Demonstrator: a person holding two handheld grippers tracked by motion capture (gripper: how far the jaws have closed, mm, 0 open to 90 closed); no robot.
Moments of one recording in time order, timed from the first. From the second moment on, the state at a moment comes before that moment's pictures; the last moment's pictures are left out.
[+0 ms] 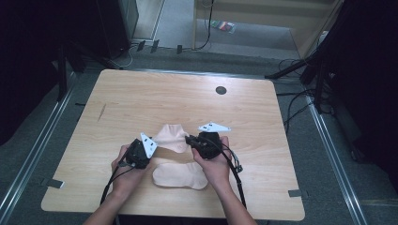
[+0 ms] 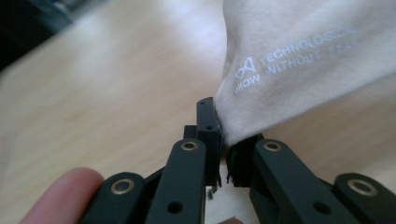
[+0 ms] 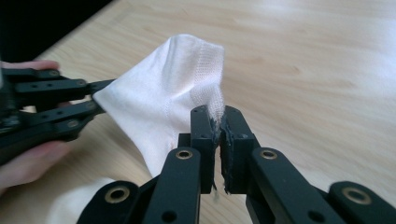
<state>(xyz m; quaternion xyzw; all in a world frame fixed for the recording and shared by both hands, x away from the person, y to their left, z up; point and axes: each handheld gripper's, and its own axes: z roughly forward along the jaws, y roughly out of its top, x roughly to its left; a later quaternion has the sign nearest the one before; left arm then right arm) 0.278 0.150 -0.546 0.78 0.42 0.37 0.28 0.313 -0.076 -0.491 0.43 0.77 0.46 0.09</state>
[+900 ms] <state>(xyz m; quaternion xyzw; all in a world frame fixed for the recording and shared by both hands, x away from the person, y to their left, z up) 0.287 0.201 -0.541 0.74 0.51 0.20 0.39 0.332 -0.110 -0.522 0.45 0.79 0.38 0.16</state>
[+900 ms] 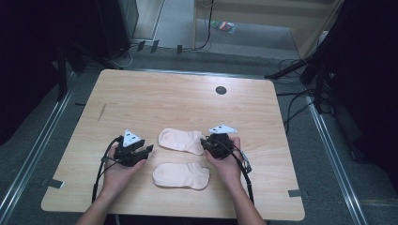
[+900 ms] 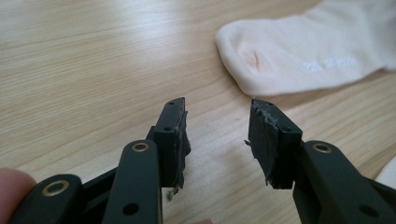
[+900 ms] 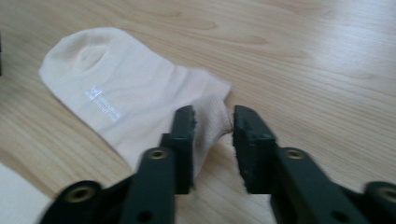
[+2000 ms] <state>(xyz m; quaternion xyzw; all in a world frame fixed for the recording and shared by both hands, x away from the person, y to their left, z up) 0.327 0.166 -0.533 0.75 0.50 0.17 0.40 0.326 -0.115 -0.528 0.47 0.77 0.39 0.15</state>
